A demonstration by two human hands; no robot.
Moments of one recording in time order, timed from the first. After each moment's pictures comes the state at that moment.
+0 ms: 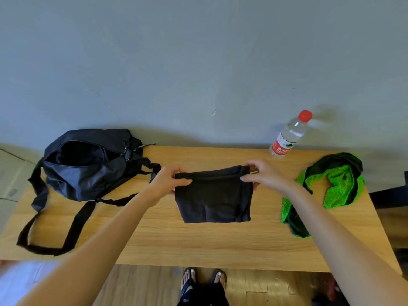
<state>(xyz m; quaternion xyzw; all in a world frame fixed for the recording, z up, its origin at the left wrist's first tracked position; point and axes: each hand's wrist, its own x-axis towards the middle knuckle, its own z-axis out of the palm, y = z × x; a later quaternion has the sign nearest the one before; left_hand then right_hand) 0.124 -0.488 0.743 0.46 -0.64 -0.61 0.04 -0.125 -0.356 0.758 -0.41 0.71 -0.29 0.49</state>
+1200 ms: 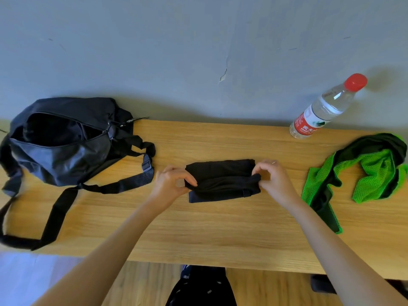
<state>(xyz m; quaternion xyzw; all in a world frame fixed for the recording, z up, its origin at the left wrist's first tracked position) 0.136 -0.479 0.630 0.37 -0.83 -0.41 0.09 -0.125 -0.342 0.635 -0.47 0.77 -0.30 0.30</state>
